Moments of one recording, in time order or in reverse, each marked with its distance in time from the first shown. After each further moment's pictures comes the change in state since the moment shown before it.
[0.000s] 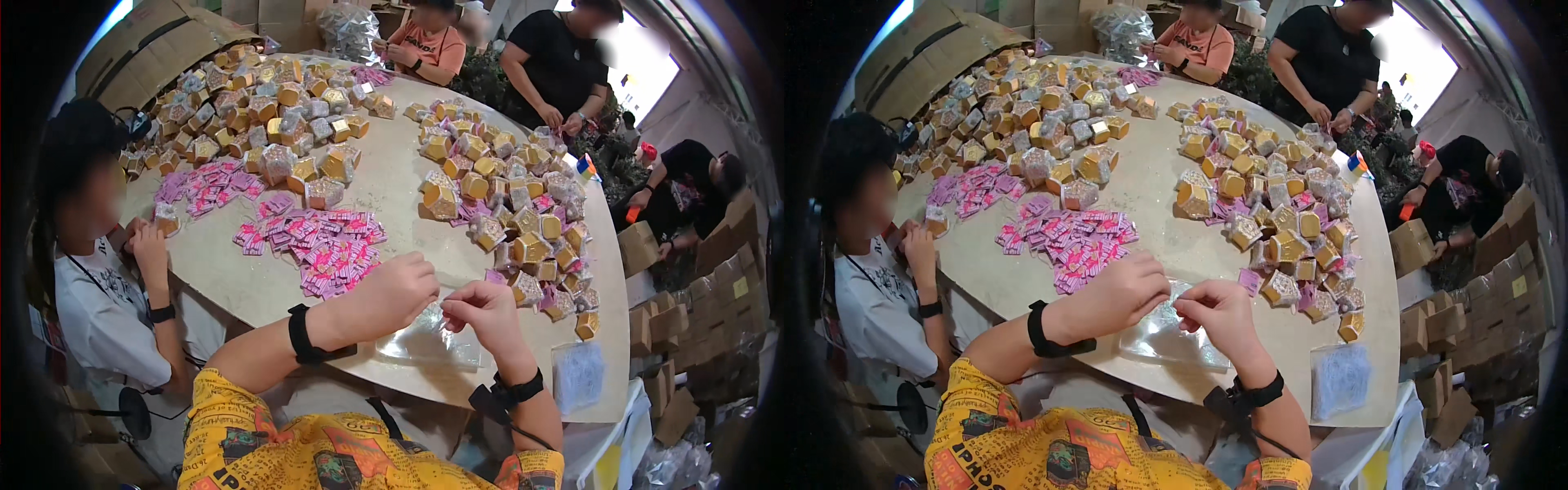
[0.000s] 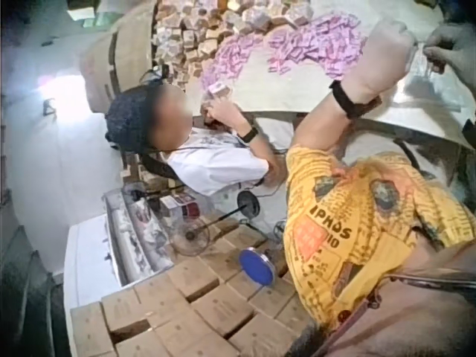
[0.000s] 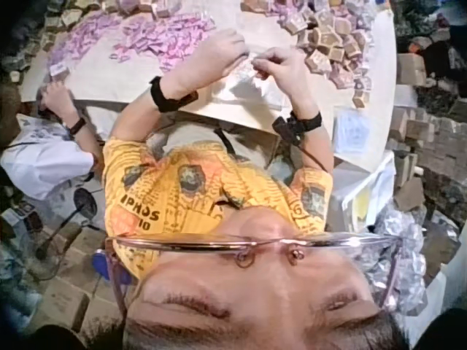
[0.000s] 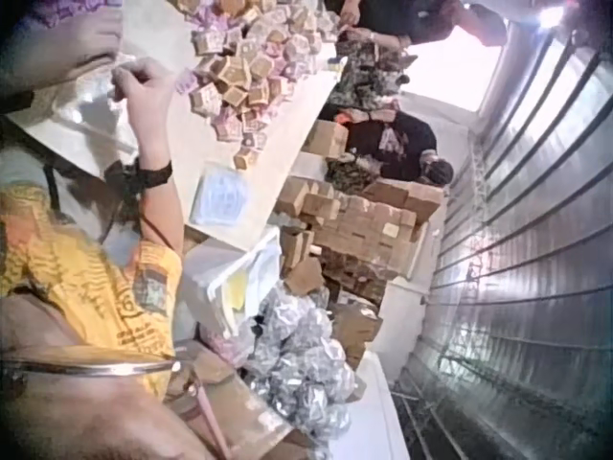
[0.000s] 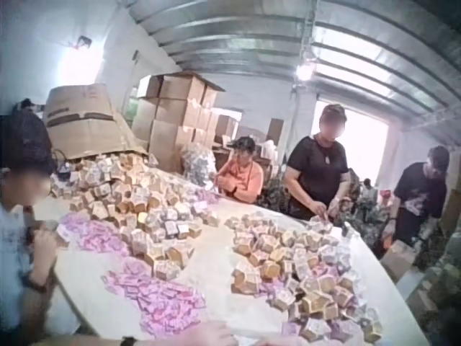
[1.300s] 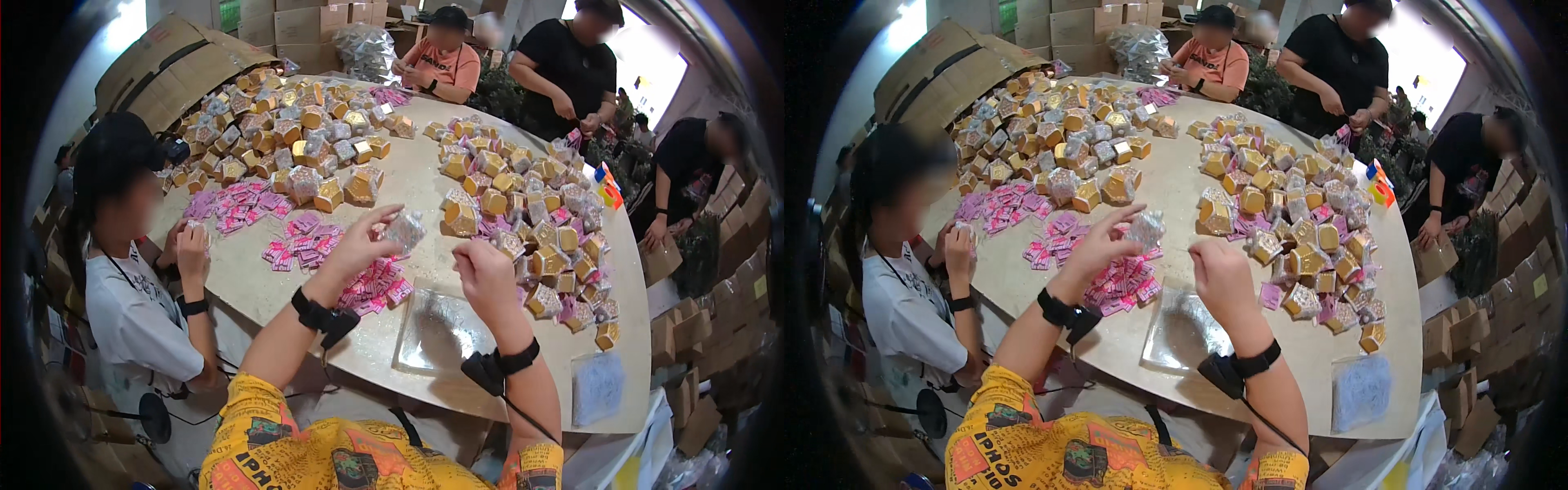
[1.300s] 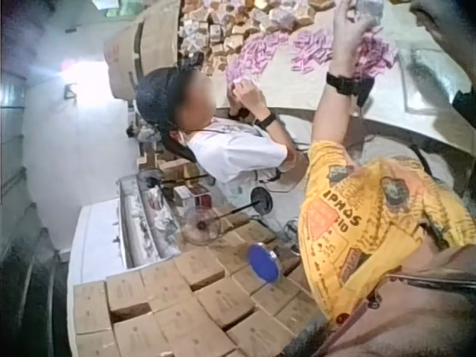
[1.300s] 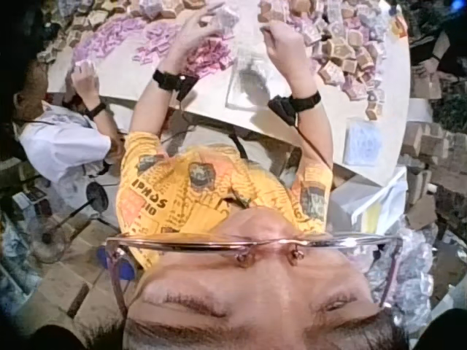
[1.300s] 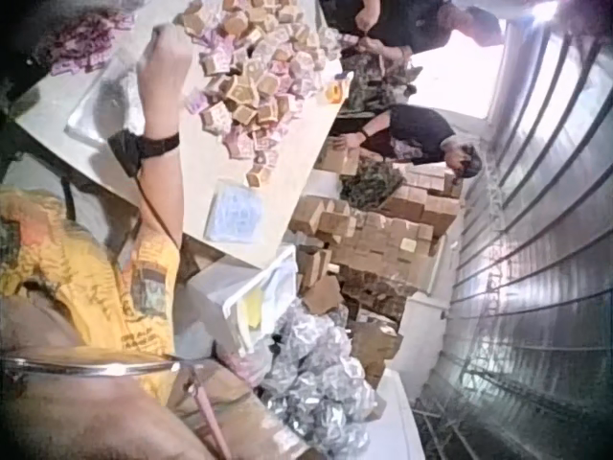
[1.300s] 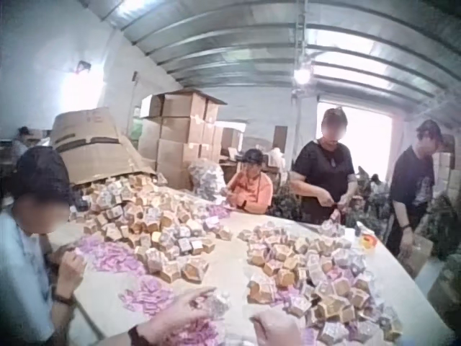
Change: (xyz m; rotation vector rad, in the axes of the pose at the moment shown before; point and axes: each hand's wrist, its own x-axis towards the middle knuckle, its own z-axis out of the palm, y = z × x) left_hand -0.018 -0.083 -0.021 -0.812 0.281 -0.808; right_hand 0.063 -0.010 0.015 -0.734 0.259 -0.752
